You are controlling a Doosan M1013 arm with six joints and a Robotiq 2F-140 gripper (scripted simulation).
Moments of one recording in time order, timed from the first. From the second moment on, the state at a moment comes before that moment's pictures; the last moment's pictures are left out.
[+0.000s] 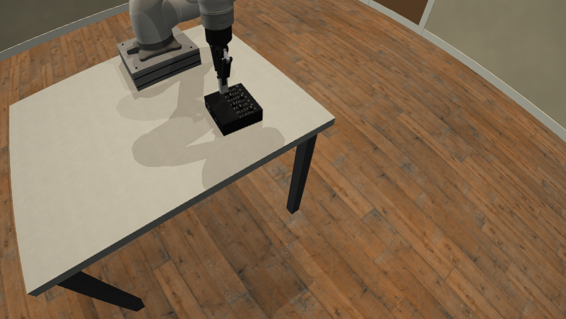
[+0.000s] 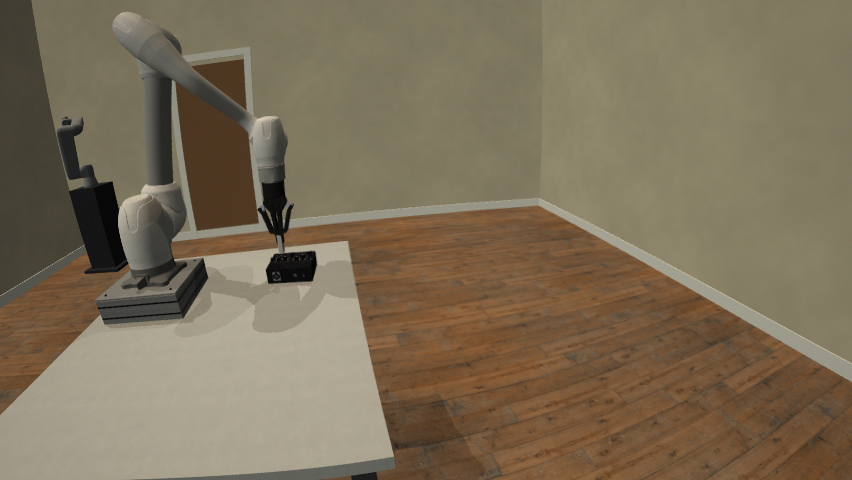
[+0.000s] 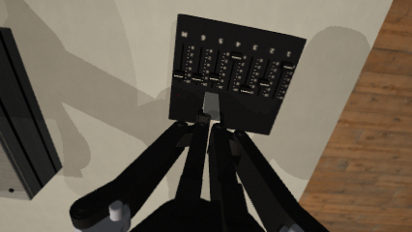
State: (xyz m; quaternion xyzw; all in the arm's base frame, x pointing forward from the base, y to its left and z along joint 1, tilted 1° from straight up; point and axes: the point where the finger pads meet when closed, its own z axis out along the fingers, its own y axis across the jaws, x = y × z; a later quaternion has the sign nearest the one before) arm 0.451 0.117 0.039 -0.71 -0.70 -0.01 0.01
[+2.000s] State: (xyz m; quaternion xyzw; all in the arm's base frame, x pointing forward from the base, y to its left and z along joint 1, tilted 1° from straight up) arm 0.452 0.116 0.021 -0.71 -0.70 -0.01 0.01
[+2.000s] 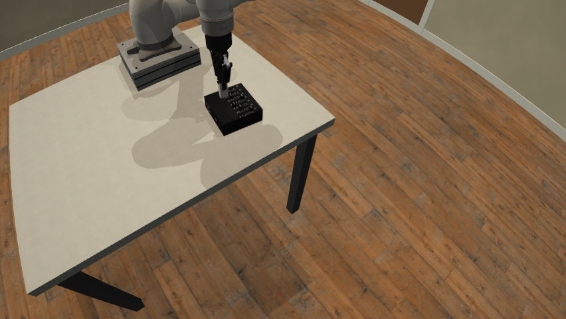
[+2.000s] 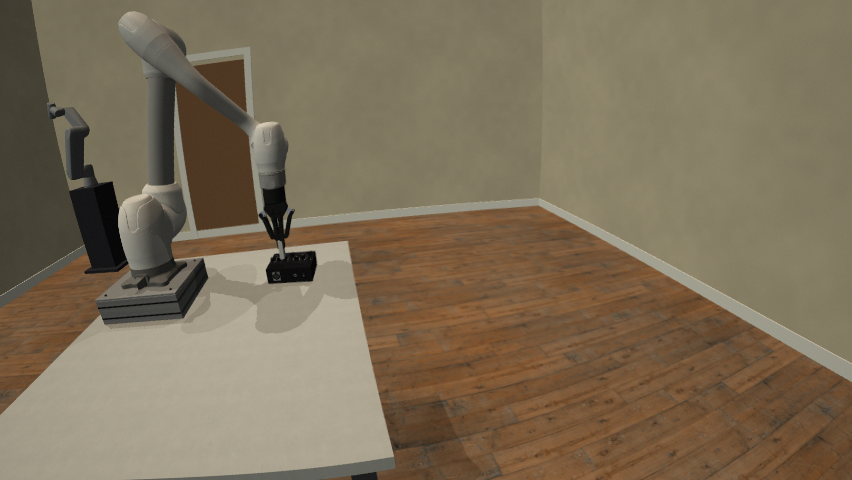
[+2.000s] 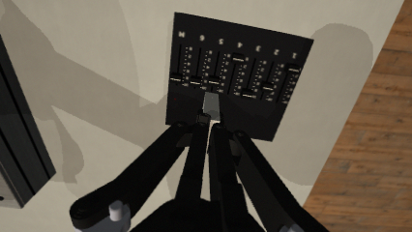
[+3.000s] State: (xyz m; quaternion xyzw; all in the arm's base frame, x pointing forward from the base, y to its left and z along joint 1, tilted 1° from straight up) arm 0.452 0.116 0.018 -0.71 -0.70 -0.01 0.01
